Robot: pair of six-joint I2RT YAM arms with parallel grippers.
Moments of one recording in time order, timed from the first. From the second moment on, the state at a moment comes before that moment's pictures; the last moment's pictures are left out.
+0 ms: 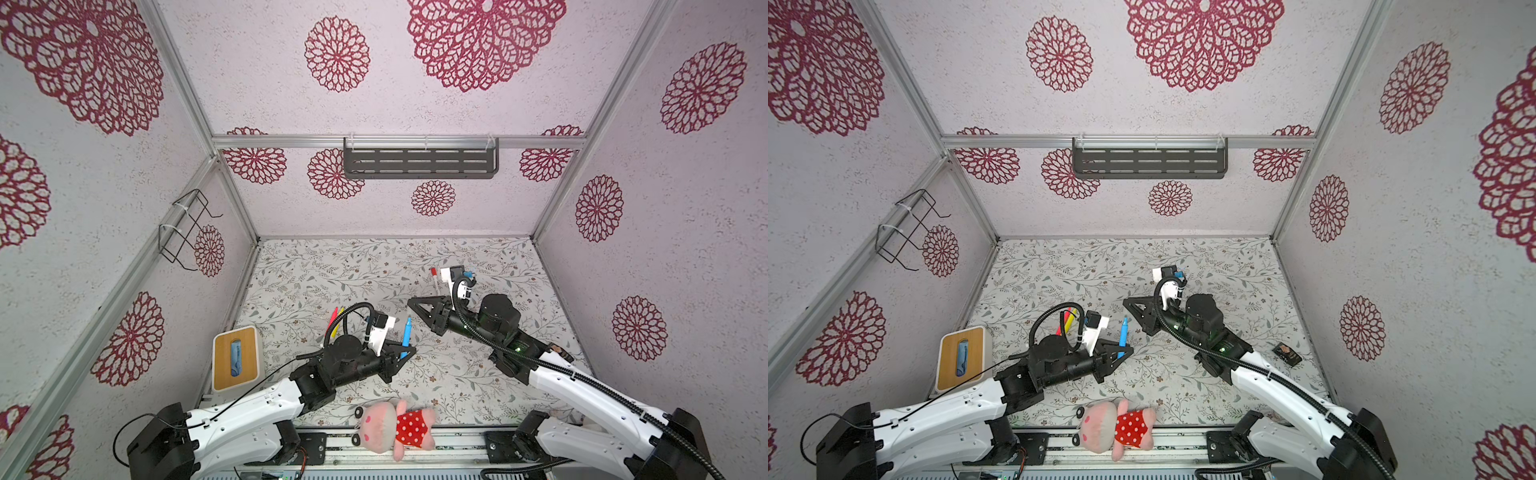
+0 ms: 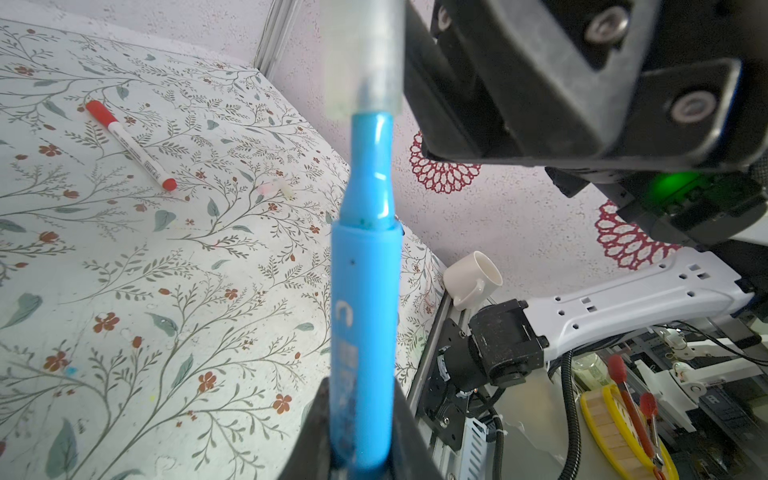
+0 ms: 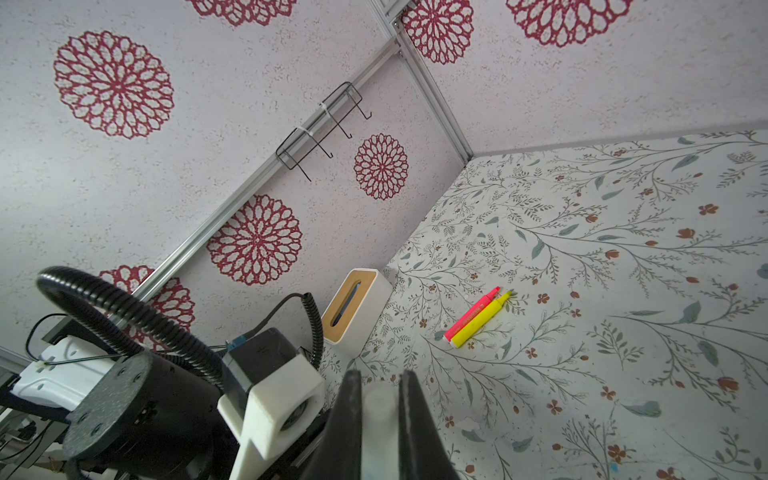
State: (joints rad) left arm -0.97 1.02 0.49 0.31 0.16 -0.57; right arm 0.76 1.04 0.75 0.25 -0.34 0.66
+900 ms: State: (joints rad) left arm -0.98 0.97 0.49 0.34 0.16 -0.56; right arm 0.82 1.00 0.69 0.36 -0.34 0.65
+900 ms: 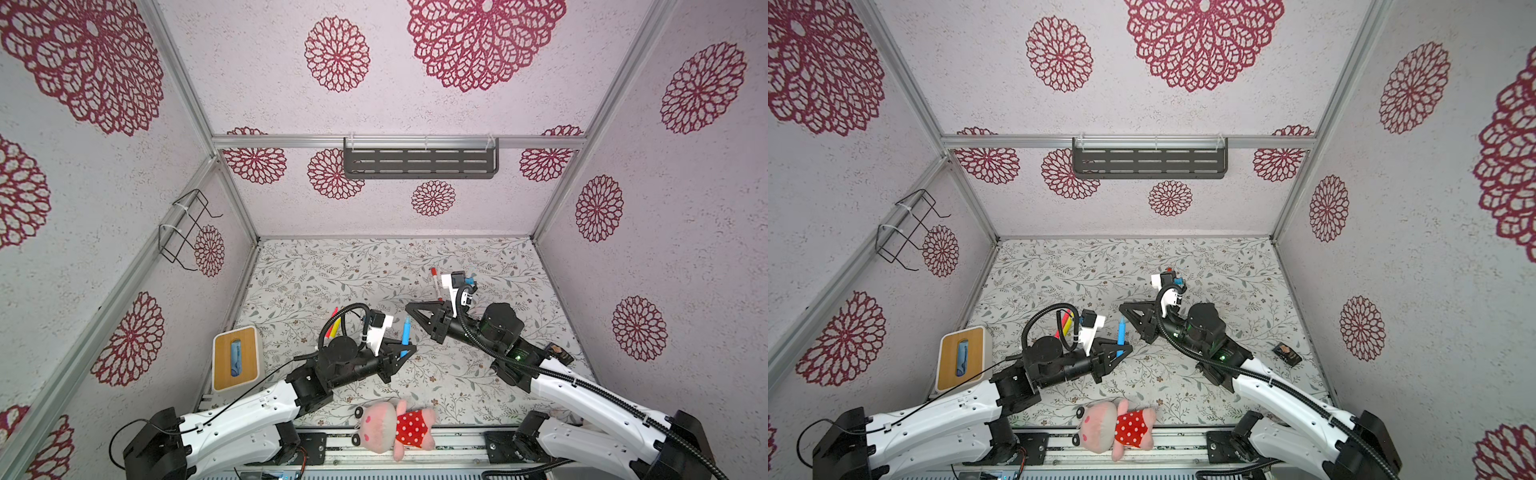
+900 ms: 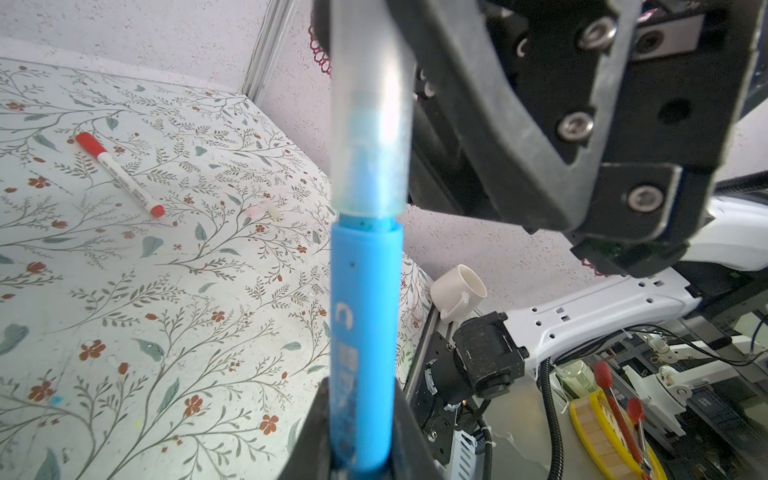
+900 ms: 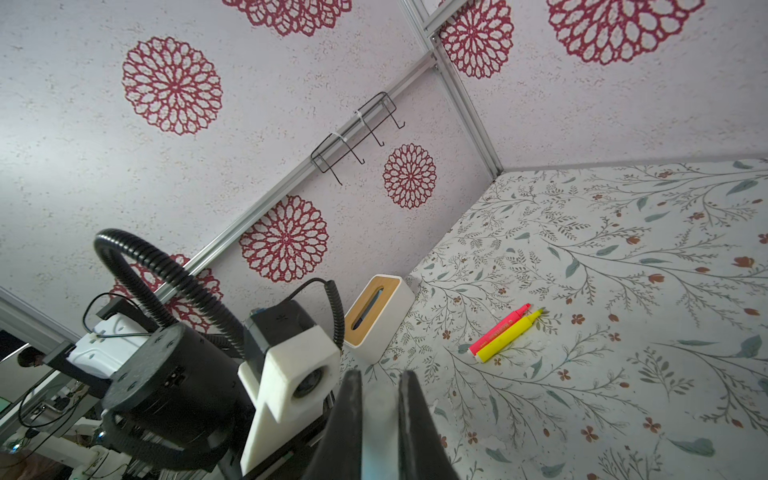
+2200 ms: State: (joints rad) left arm -0.86 0.82 0.54 0.11 0.39 -0.52; right arm 0.99 0.98 0.78 0.22 -0.16 0.48
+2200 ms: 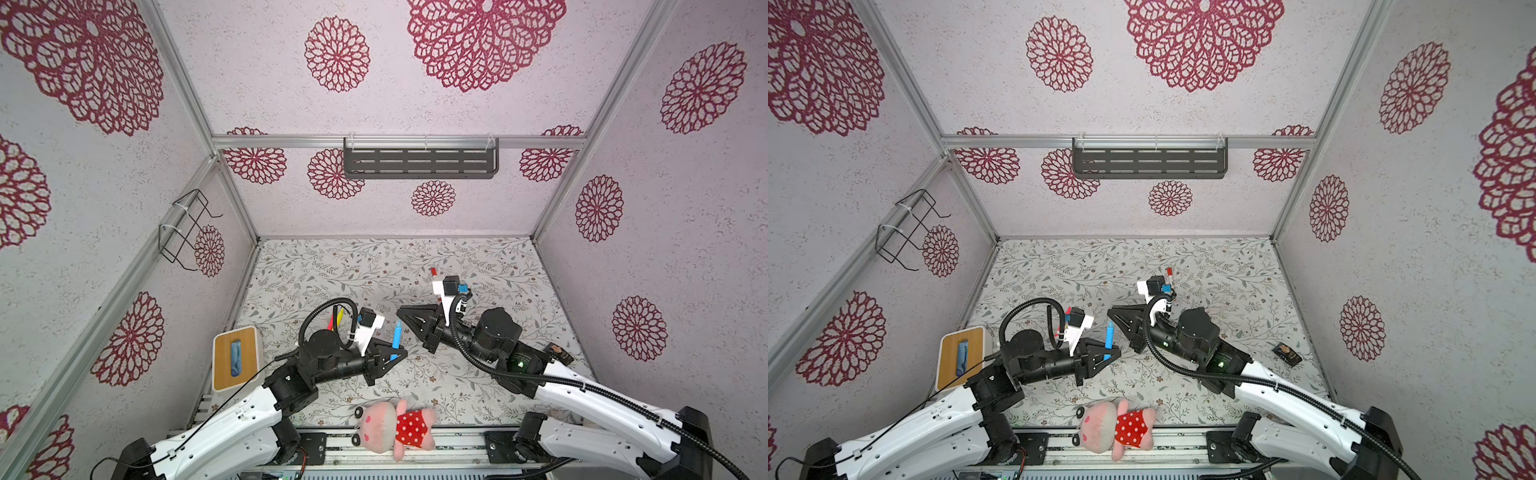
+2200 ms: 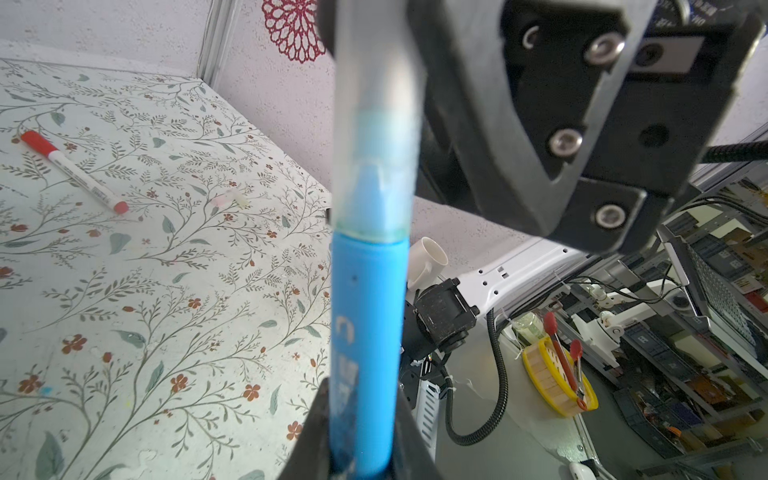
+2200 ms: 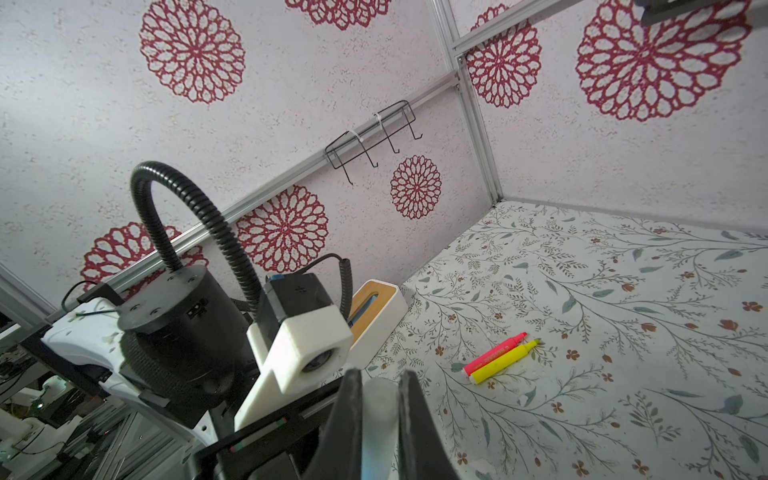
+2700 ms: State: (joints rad) left arm -0.84 0.83 0.54 0.10 0.44 -0.48; right arm 1.00 0.97 0.79 0.18 -0.13 0.46
